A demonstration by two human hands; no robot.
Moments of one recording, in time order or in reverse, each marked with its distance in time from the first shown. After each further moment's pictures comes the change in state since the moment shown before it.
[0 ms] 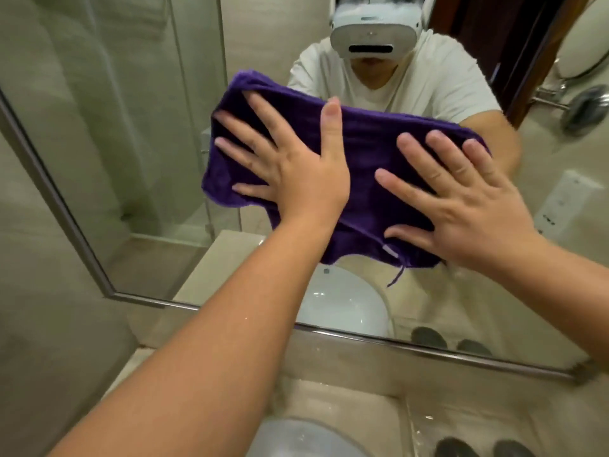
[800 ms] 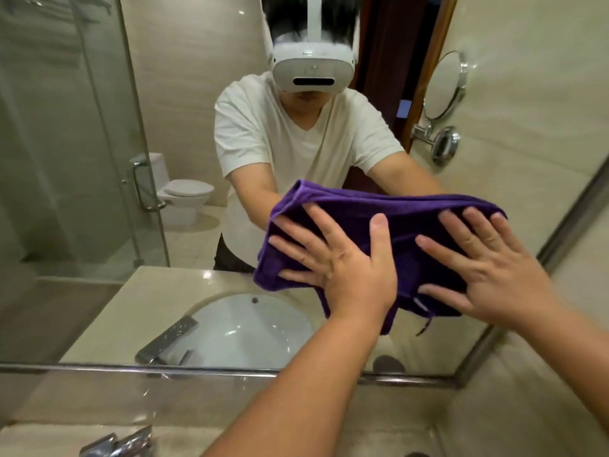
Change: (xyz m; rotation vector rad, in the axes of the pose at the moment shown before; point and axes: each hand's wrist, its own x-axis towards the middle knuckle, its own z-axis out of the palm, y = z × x) left_hand -0.192 0.089 0.096 -0.101 -0.338 -0.019; right_hand -0.187 0.128 -0.032 -0.061 -0.270 0.175
